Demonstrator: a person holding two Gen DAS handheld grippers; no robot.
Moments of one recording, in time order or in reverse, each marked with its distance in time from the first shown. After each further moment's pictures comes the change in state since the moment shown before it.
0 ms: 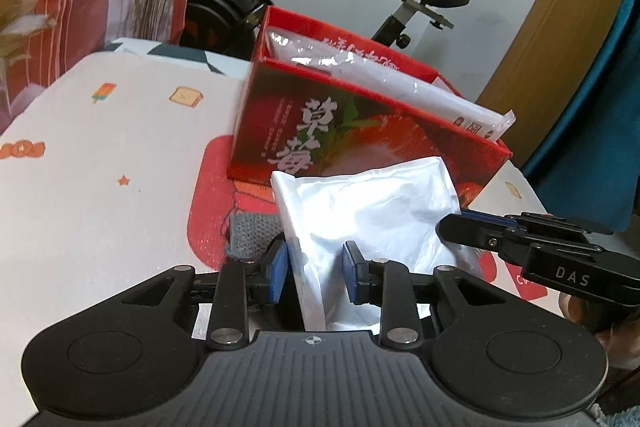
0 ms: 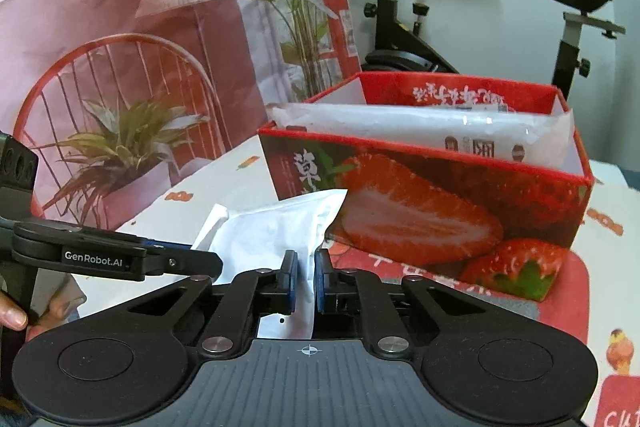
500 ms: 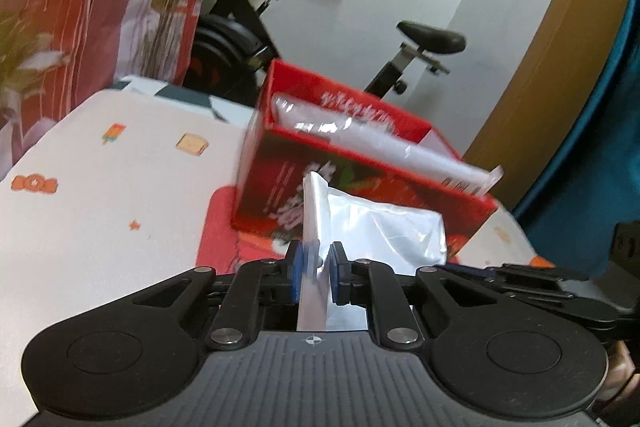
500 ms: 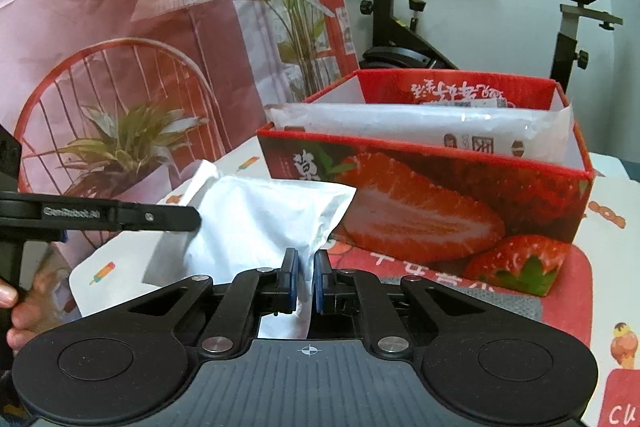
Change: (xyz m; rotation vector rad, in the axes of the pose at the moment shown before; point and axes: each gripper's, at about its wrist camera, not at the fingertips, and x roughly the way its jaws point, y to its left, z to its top) left arm -0.023 0.000 0.019 -0.031 -0.123 -0.010; right arm -0.003 -0.002 0.004 0.021 -0.005 0.005
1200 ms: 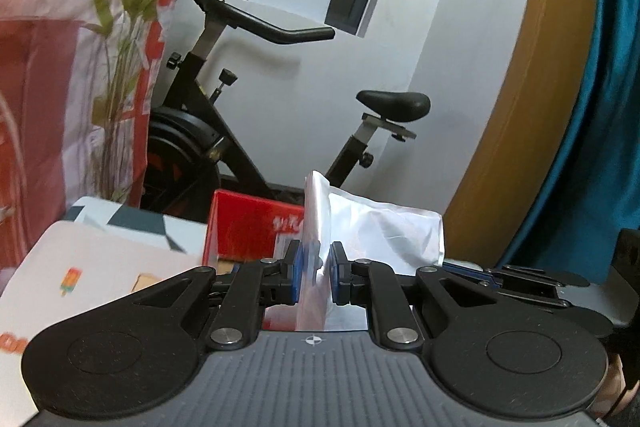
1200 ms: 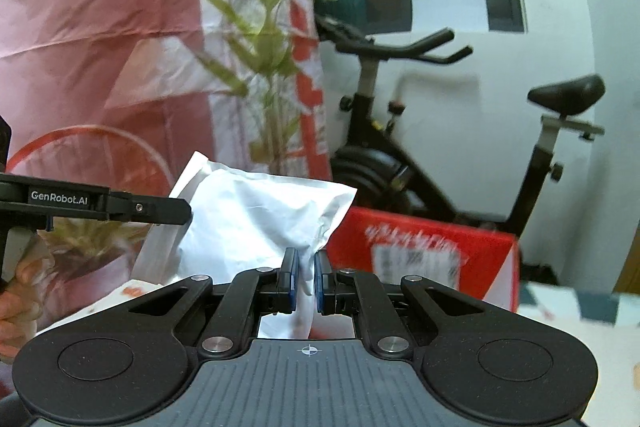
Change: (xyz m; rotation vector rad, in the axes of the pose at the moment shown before) left arm 0.016 -0.048 0.094 0.118 -0.177 -0.056; right arm -0.021 -0.026 0.106 -0.127 -0.219 -0.108
